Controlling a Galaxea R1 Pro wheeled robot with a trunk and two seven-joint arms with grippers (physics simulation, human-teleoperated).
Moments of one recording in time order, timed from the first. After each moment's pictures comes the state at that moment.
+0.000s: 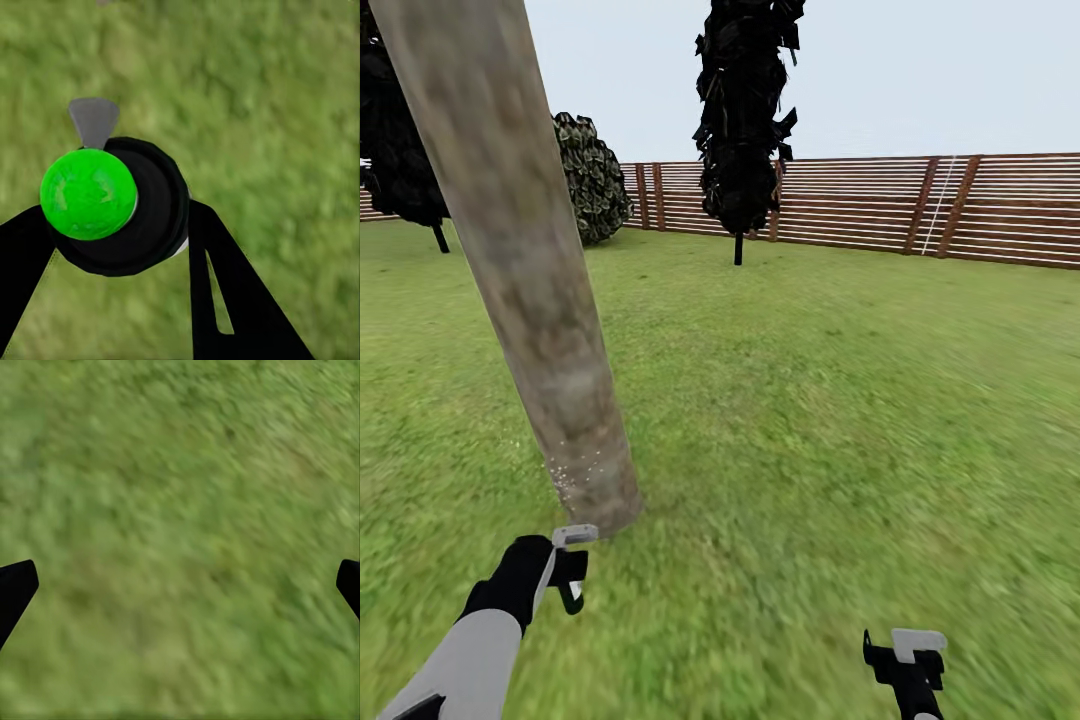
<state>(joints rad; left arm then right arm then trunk) -0.70 0.00 0.49 -0.59 -0.48 0.64 -0.20 -0.46 -0.07 -0.15 -0.15 0.22 -0.47 -0.25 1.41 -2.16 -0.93</state>
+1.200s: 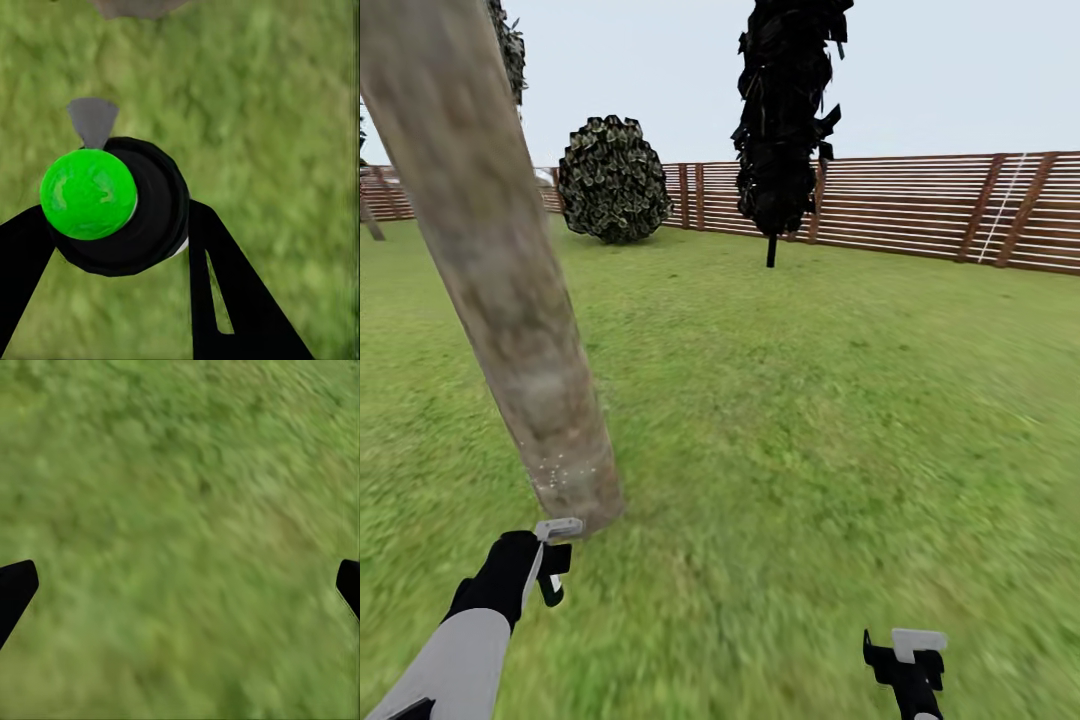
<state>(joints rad) -0.69 0.03 0.50 -0.64 -0.47 0.65 -0.14 -0.46 -0.07 -0.15 -0.15 0.22 -0.47 -0.25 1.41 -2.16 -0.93</state>
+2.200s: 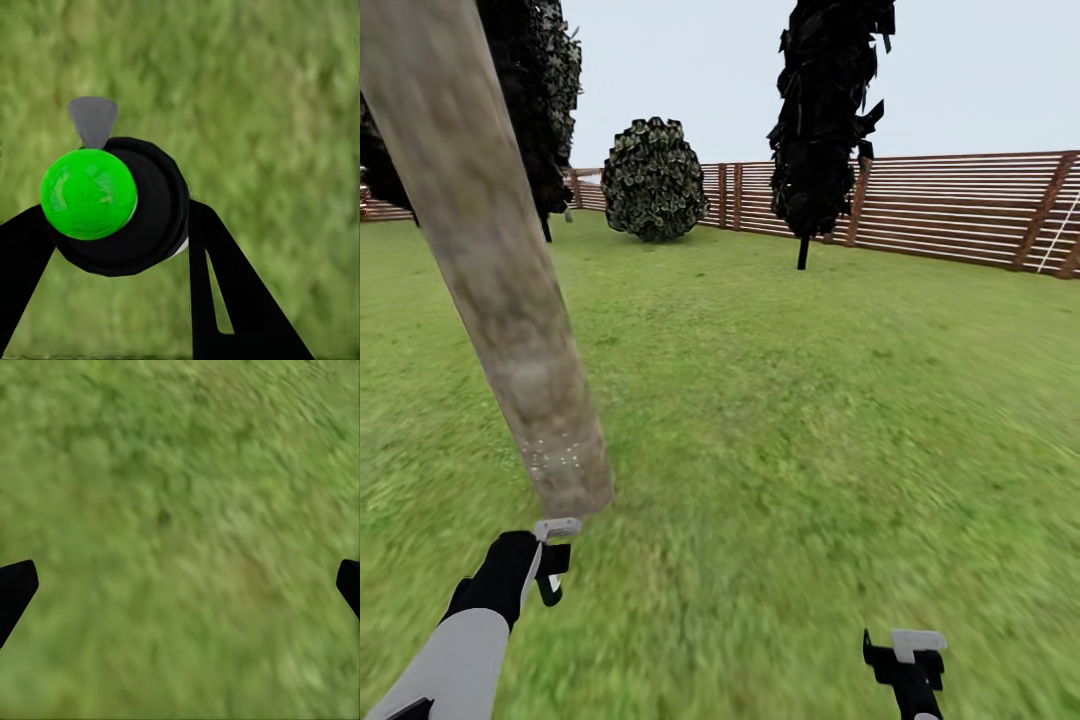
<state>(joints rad) -0.69 0.03 0.50 -0.64 -0.47 0.65 -0.14 -0.46 -0.07 -0.15 -0.15 0.22 -0.47 -0.25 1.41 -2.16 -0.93</state>
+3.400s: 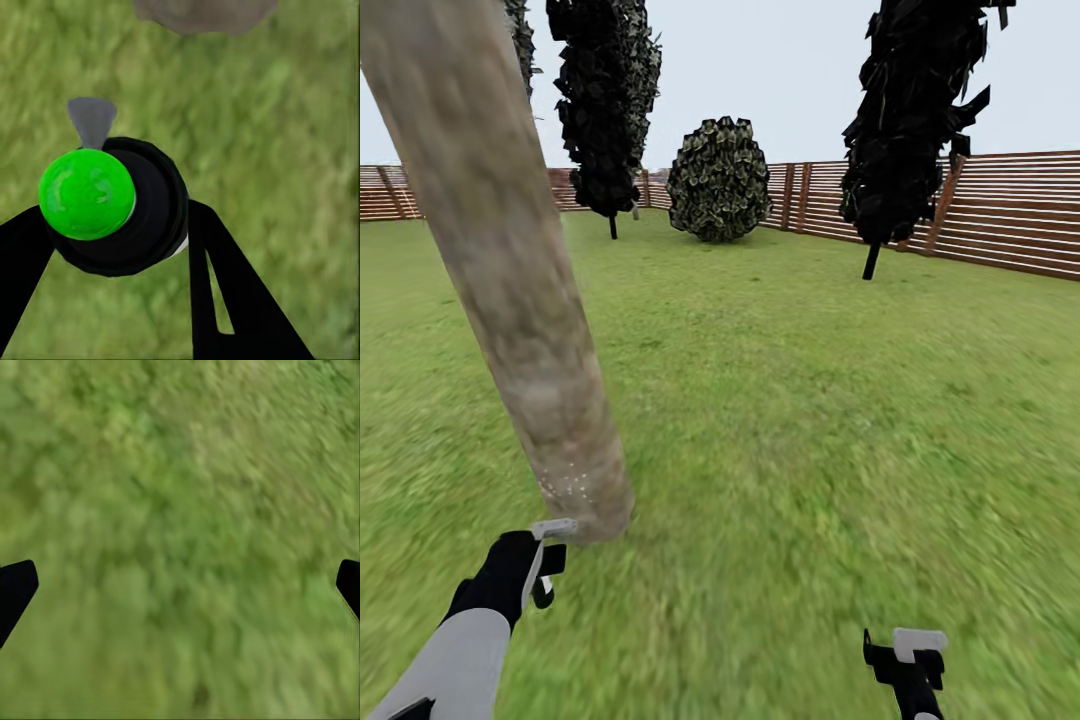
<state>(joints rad) -0.69 0.03 0.50 -0.64 -0.43 0.65 -0.05 -0.46 -0.07 -0.15 -0.15 0.22 -0.47 -0.25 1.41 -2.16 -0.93</state>
